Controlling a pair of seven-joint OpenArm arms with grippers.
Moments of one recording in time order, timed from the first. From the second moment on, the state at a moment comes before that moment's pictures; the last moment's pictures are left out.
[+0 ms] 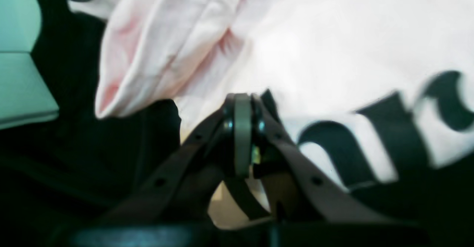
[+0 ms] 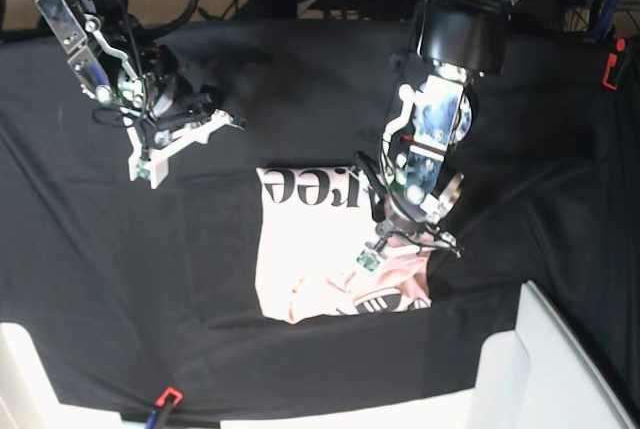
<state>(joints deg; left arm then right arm) -9.8 -2.3 9.4 71.3 25.8 -16.5 40.9 -9.3 20.4 -28.5 101.3 40.0 -39.4 -46.0</state>
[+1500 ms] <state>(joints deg) -3.8 -9.3 -3.1 86.6 2.2 -11.5 47.8 -12.6 13.2 -26.4 105.6 40.6 -23.6 -46.2</state>
